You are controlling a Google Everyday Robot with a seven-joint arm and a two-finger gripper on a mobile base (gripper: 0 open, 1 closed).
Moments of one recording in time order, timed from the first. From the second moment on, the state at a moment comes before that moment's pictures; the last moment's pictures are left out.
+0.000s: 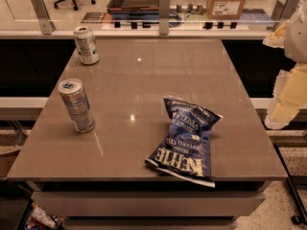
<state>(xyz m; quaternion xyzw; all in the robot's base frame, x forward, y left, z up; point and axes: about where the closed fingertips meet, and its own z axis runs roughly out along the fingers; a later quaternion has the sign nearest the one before) 0.438 -0.214 0.987 -0.60 0.78 -0.05 0.18</state>
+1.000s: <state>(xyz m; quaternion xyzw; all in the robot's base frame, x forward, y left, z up) 0.443 -0.207 0.984 -0.66 0.73 -0.05 0.19</state>
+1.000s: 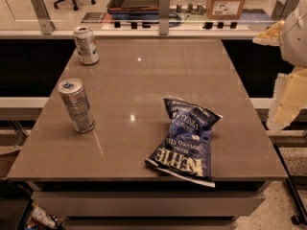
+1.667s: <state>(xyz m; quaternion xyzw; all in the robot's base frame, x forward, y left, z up) 0.456 -0.175 0.951 -0.76 0.61 -0.01 0.25</state>
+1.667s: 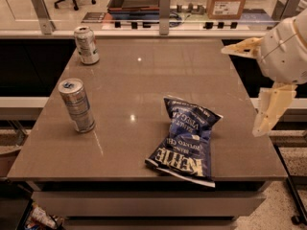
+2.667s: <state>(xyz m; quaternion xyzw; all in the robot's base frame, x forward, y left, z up) 0.434 -0.113 0.919 -0.86 0.41 0.04 0.31</state>
